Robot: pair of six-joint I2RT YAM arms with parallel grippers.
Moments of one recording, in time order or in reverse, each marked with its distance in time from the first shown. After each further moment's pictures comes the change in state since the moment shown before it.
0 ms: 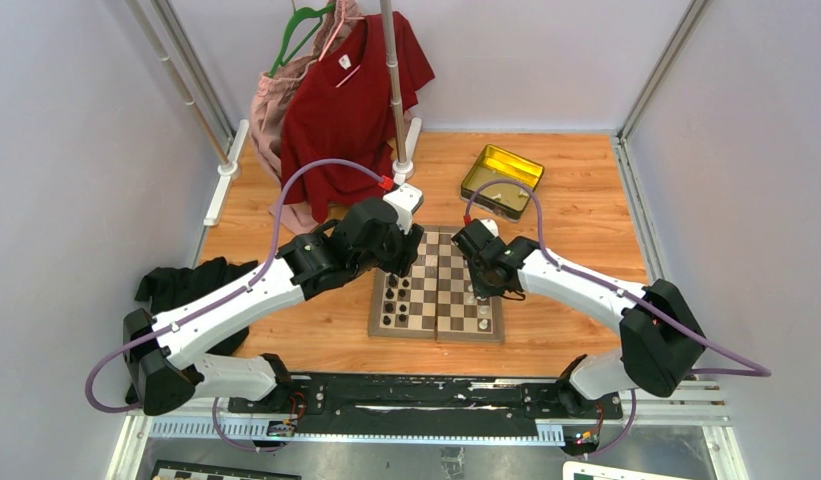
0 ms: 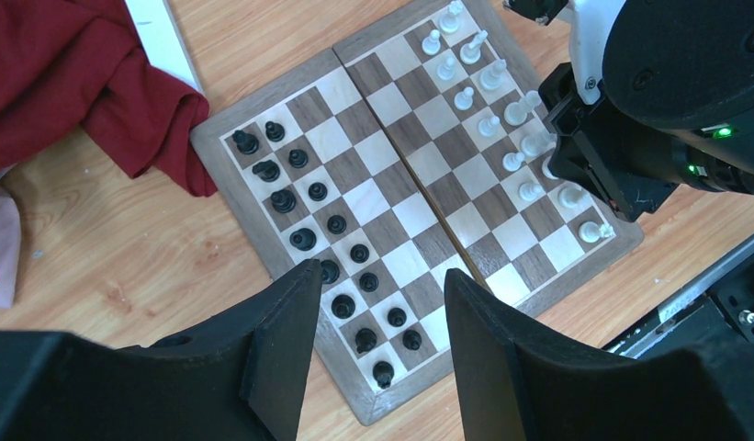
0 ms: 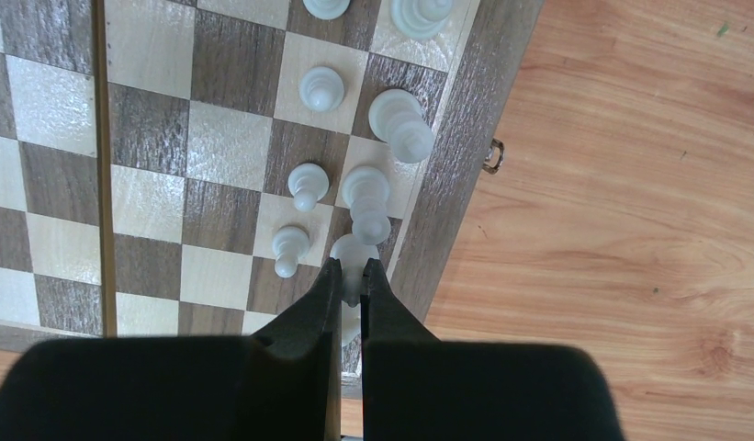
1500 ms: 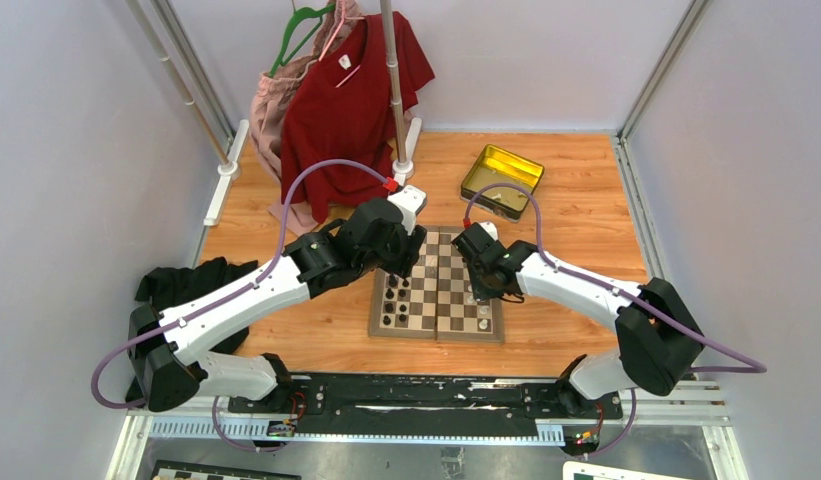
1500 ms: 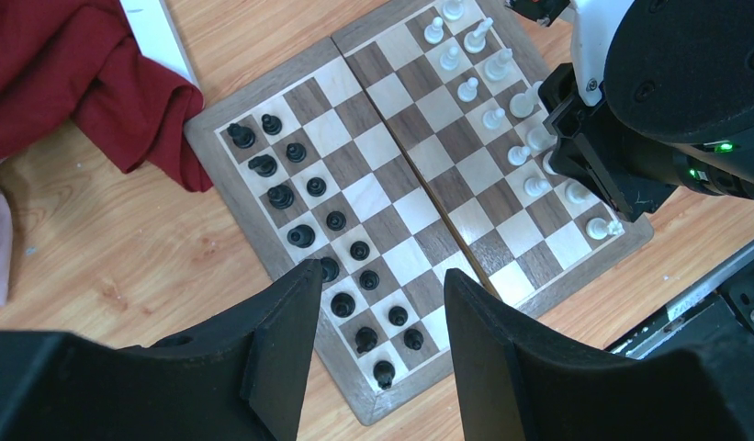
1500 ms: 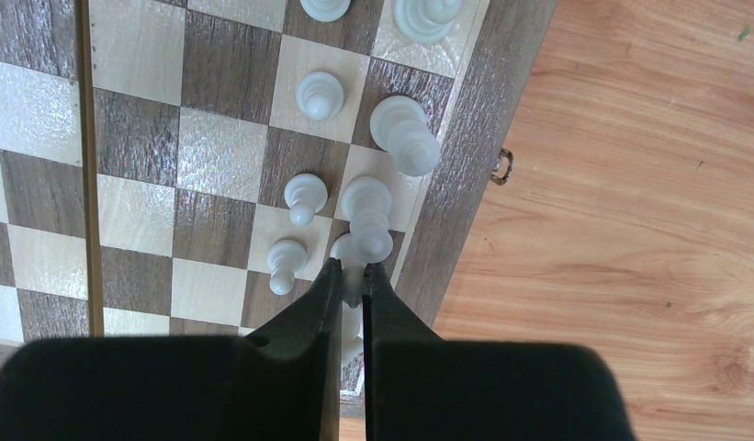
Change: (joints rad) left arm 0.000 0.029 0.000 0.000 0.002 0.000; right arm 0.000 0.009 -0.046 0.059 0.002 -0.005
